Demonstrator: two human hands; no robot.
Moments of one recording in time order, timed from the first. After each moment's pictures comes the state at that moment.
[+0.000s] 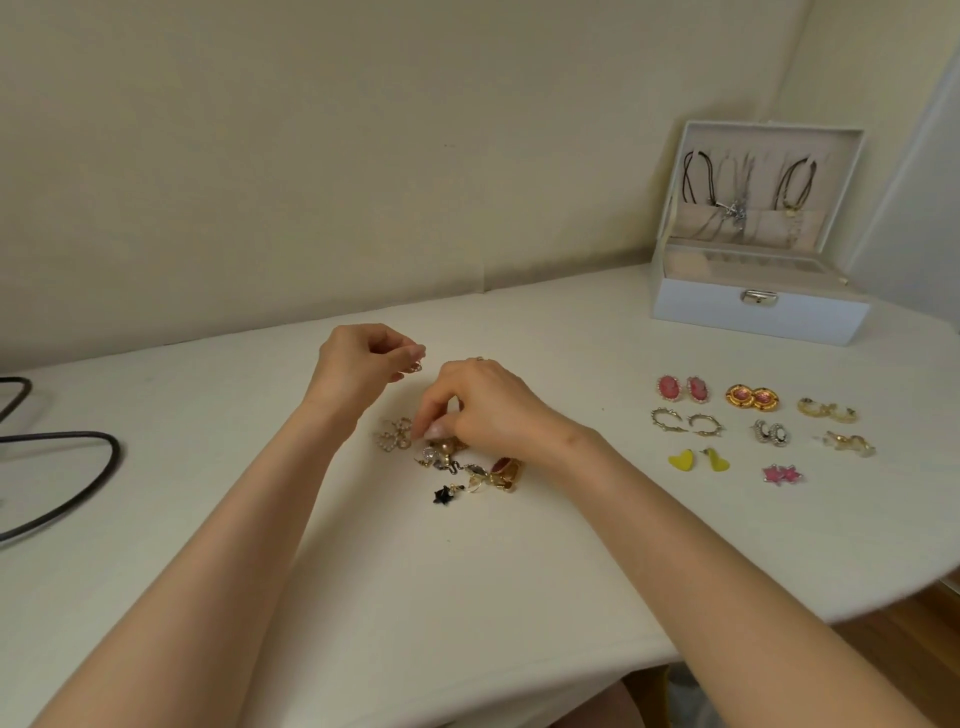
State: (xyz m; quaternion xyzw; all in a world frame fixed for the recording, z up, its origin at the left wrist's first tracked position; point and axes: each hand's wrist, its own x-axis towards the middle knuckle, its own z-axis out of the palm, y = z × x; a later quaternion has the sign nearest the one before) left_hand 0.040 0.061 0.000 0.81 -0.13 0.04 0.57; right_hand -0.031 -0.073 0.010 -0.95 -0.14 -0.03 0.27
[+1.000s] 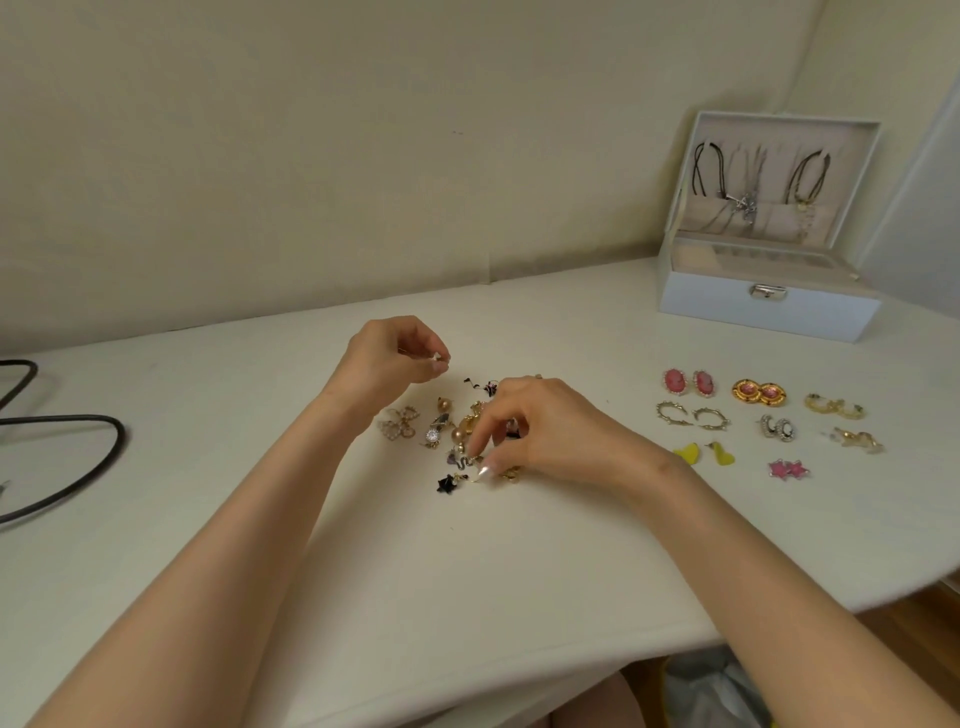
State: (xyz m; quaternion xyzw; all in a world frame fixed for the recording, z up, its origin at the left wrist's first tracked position) left_hand 0.031 0.056 0.000 0.82 -0.19 -0.02 0.54; right_hand -0.062 -0.112 -0.003 -0.94 -0.13 0.00 0.31
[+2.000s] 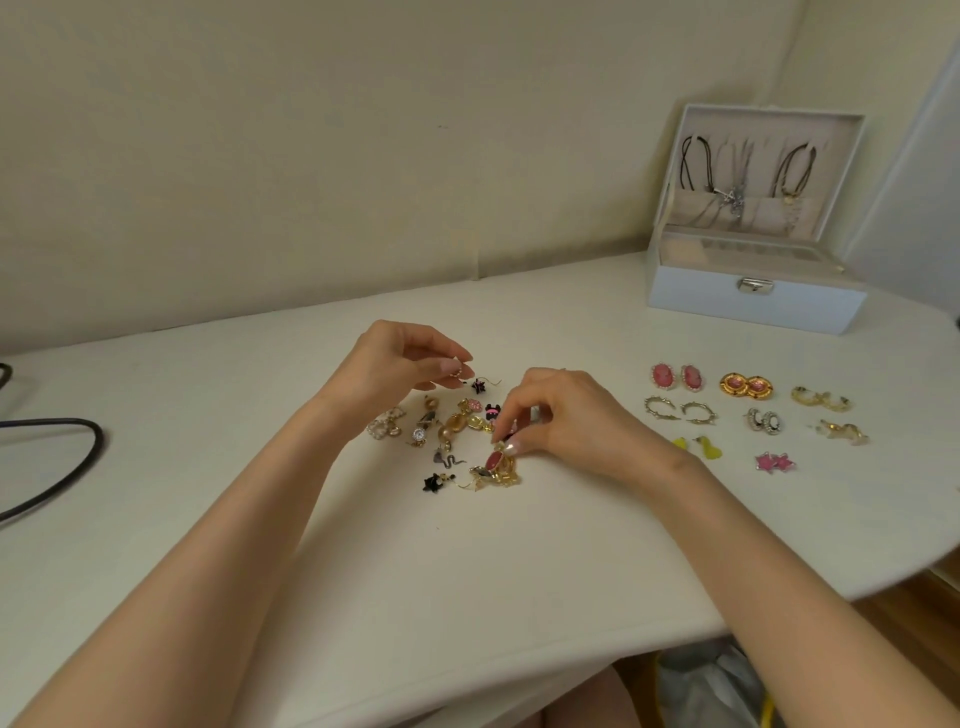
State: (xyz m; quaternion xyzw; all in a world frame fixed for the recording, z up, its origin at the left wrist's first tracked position) left_hand 0.022 0.045 0.004 0.80 -0.25 -0.08 0.54; right_hand -0.062 -0.136 -0.008 -0.95 -0.08 -0.04 0.30
